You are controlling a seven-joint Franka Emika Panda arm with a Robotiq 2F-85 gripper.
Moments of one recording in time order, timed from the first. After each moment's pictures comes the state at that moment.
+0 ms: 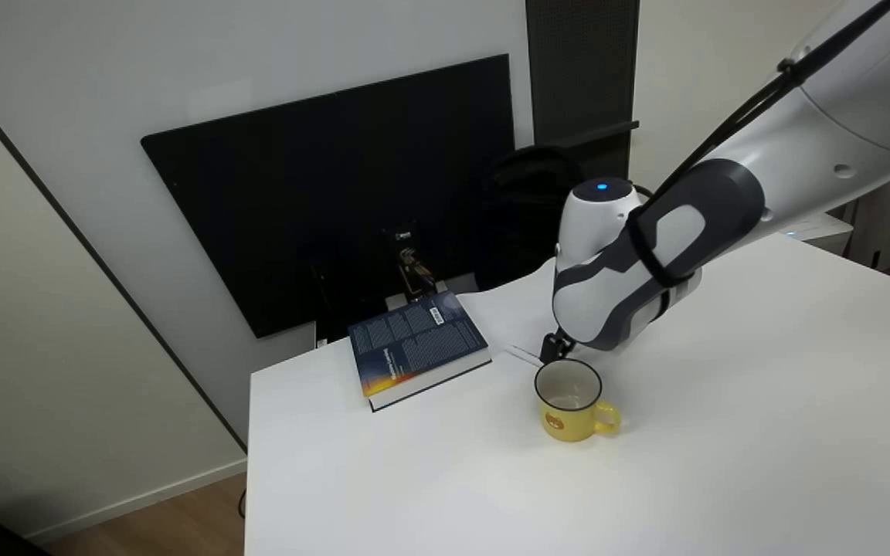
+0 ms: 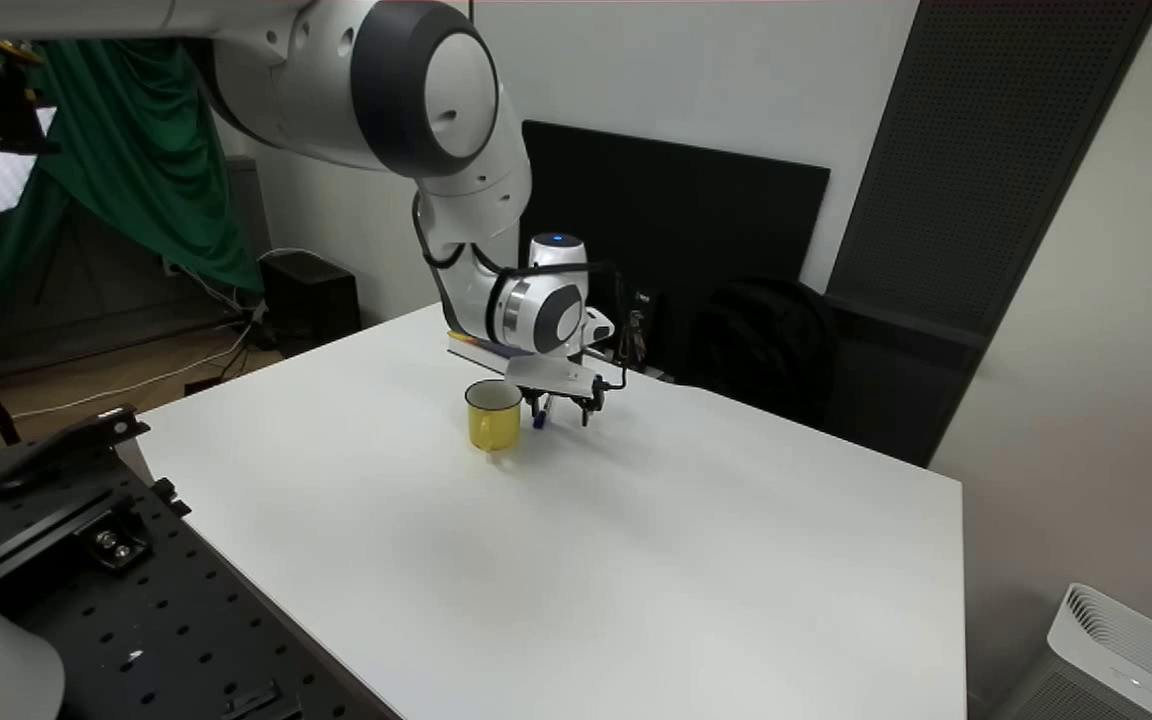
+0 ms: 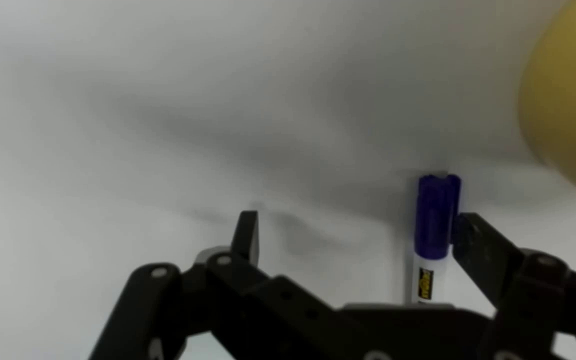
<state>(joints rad) 0.13 1.46 0.03 -1.08 -0.06 2.74 -0.17</state>
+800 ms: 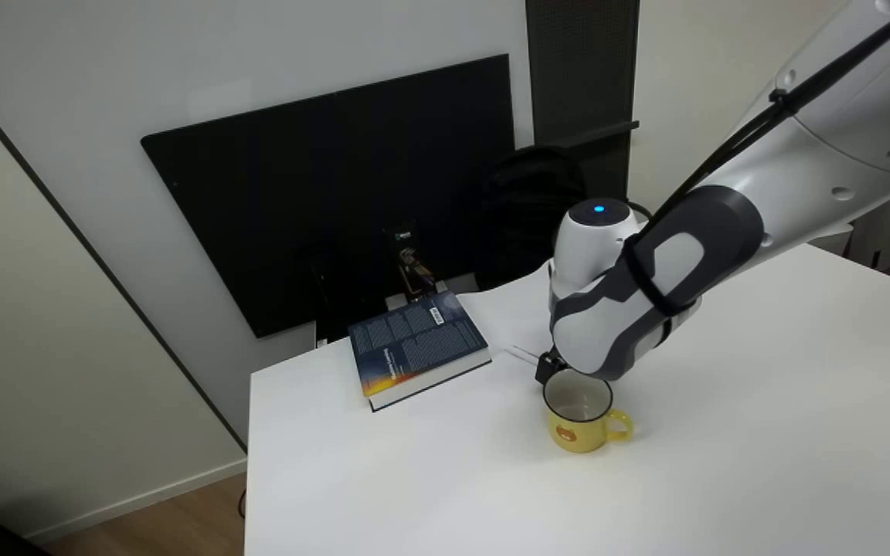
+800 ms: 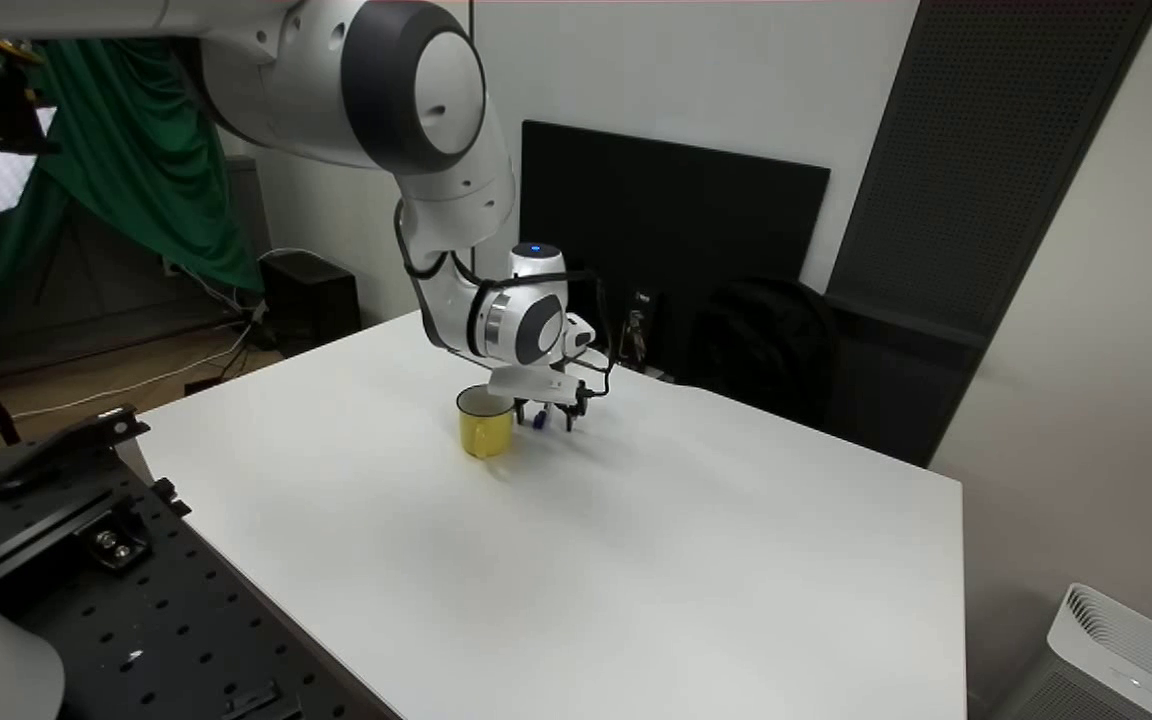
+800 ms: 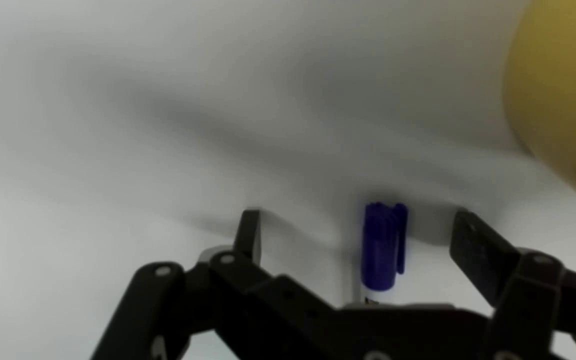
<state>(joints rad) 0.17 1.47 0.03 -1.14 -0.08 2.82 -0.17</state>
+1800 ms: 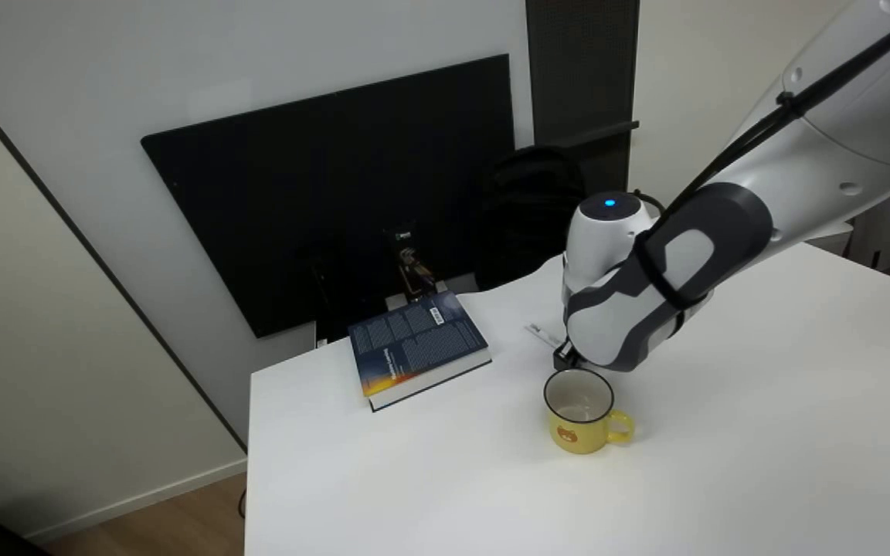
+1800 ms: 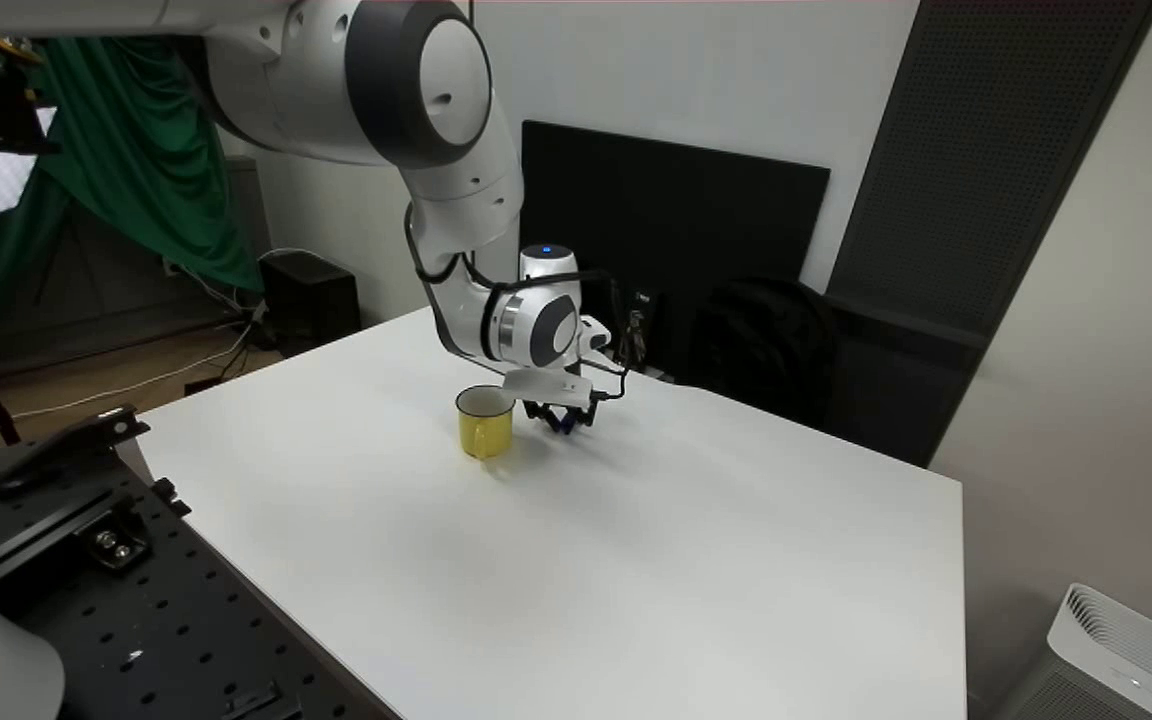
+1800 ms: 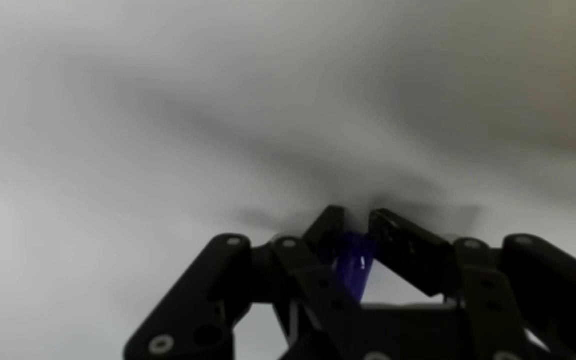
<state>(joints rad) 0.16 1.46 -0.03 -1.14 -0.07 2.83 -0.13</state>
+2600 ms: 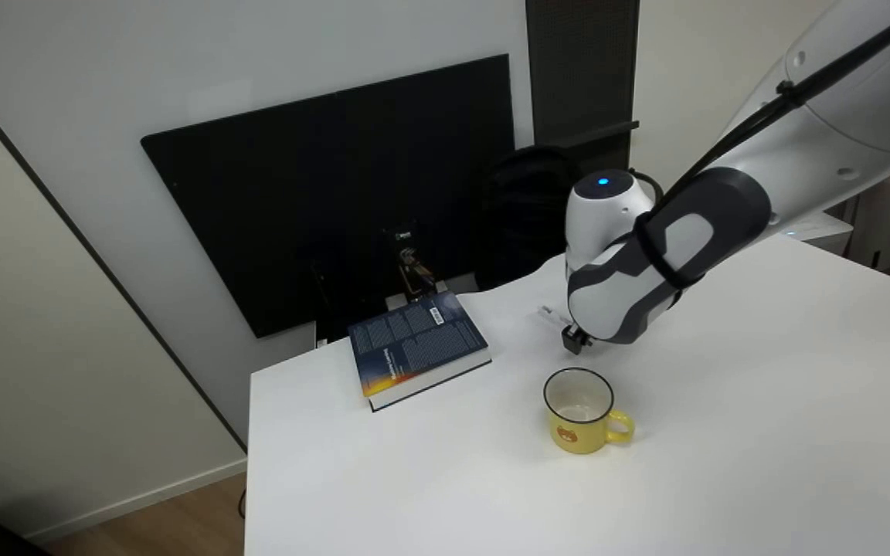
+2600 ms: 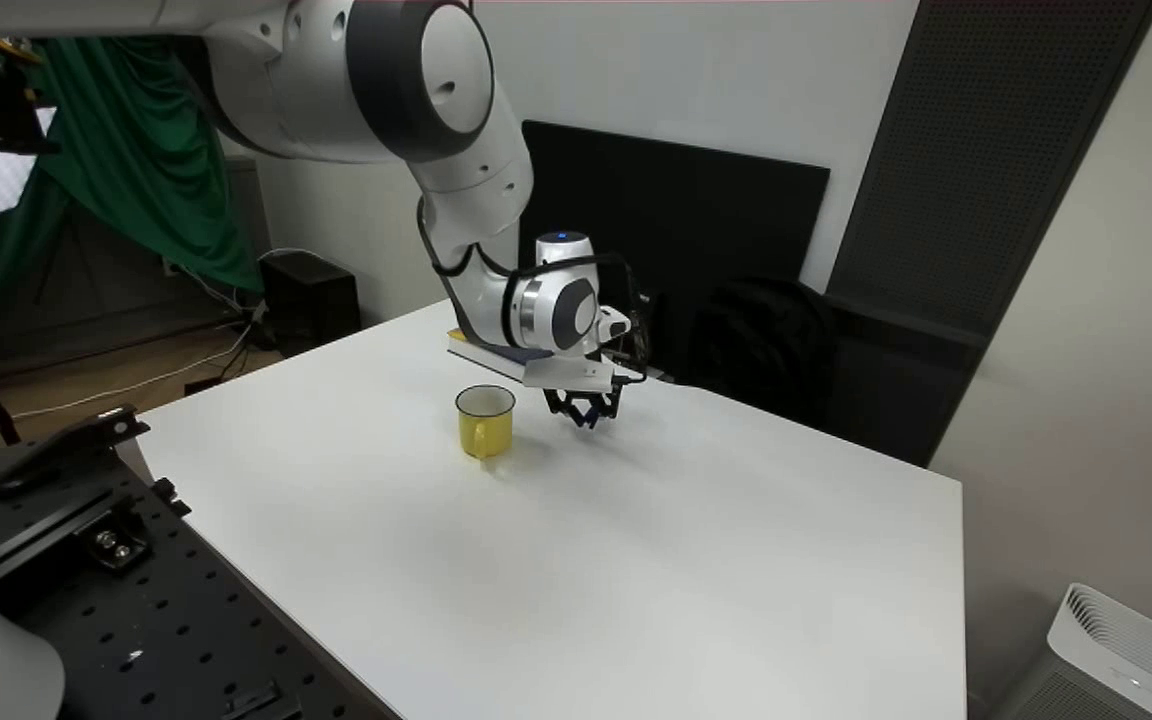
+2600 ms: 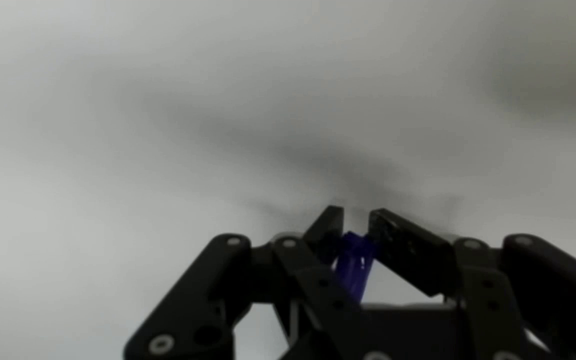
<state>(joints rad) 0.18 1.46 -0.10 -1.07 -0.08 2.73 -0.09</state>
